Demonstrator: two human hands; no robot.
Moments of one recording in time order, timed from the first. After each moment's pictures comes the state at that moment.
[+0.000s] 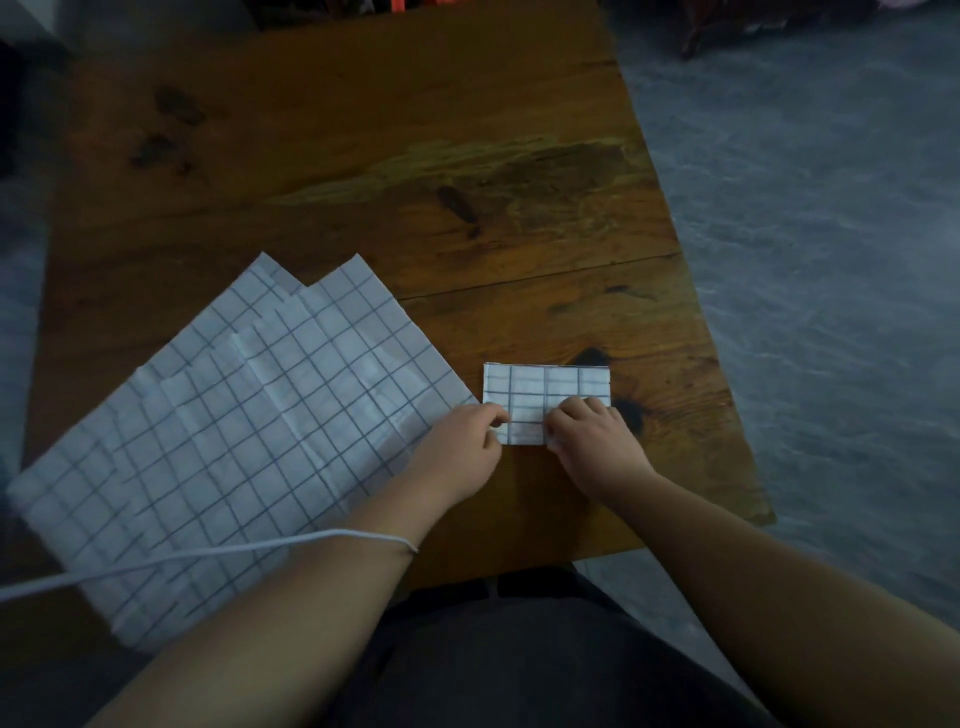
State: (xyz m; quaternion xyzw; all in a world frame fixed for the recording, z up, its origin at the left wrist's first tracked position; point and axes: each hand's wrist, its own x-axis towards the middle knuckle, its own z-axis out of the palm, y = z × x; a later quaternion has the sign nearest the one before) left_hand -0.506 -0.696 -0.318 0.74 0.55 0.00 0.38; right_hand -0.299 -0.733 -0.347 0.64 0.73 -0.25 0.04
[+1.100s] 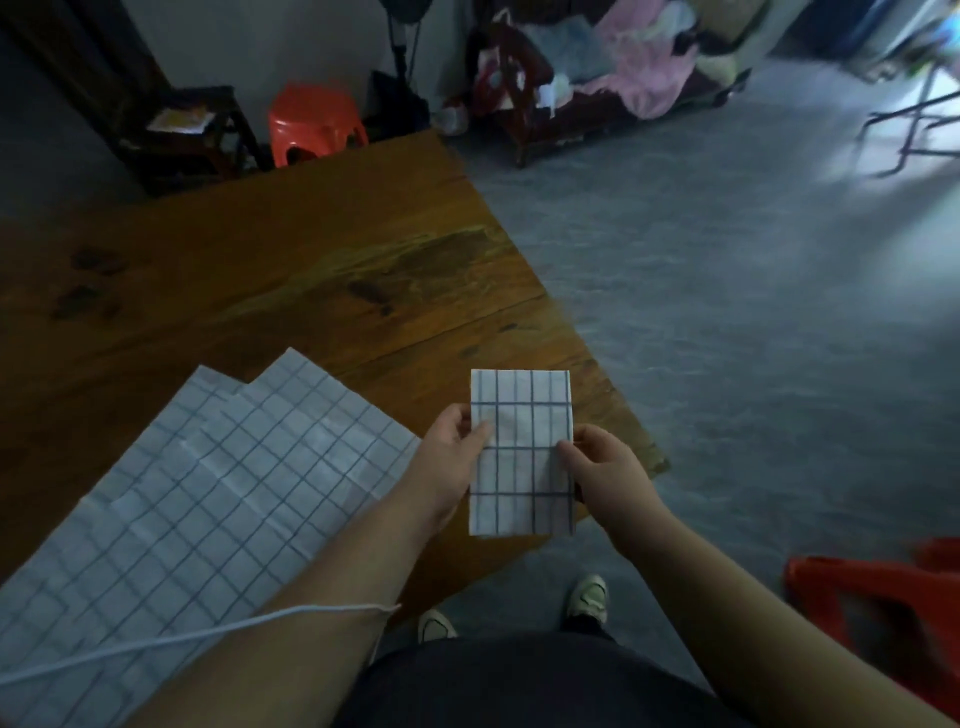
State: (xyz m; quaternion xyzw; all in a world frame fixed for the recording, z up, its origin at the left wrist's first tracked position) left_hand -0.481 -0.741 -0.201 0.48 0.48 0.18 0.72; right_hand -0.323 -0.846 -0.188 0.77 0.23 -0.44 -0.41
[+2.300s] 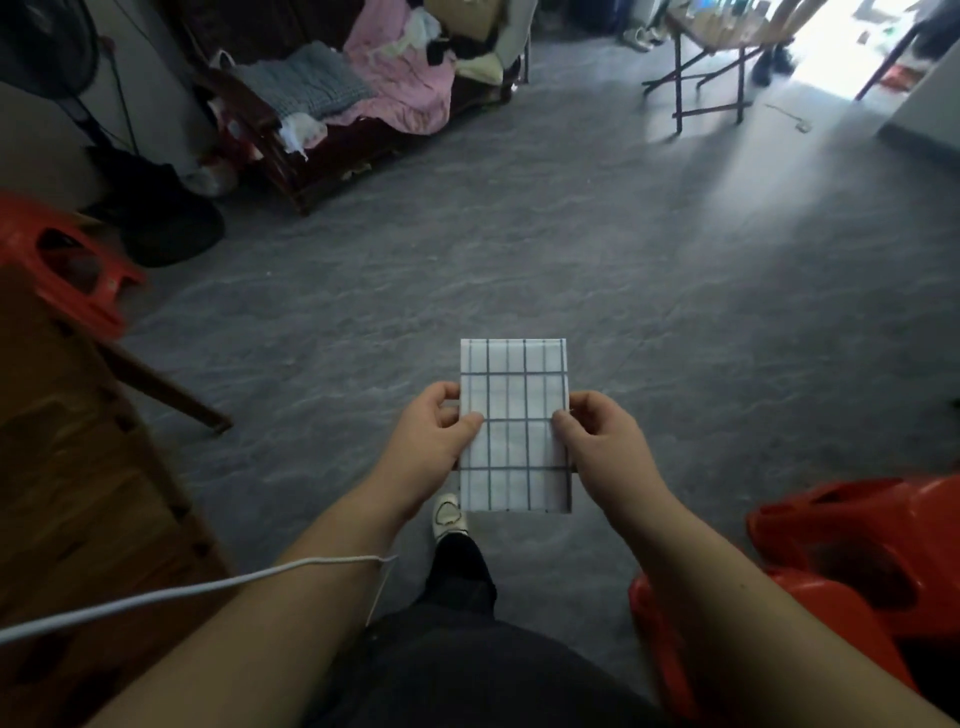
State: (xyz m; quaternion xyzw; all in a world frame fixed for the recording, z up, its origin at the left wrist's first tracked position) left_hand 0.145 -0.802 -0.173 0.60 0.37 0.12 0.70; right_hand 0.273 -0.947 -0.166 0.80 0.16 -0.30 -0.50
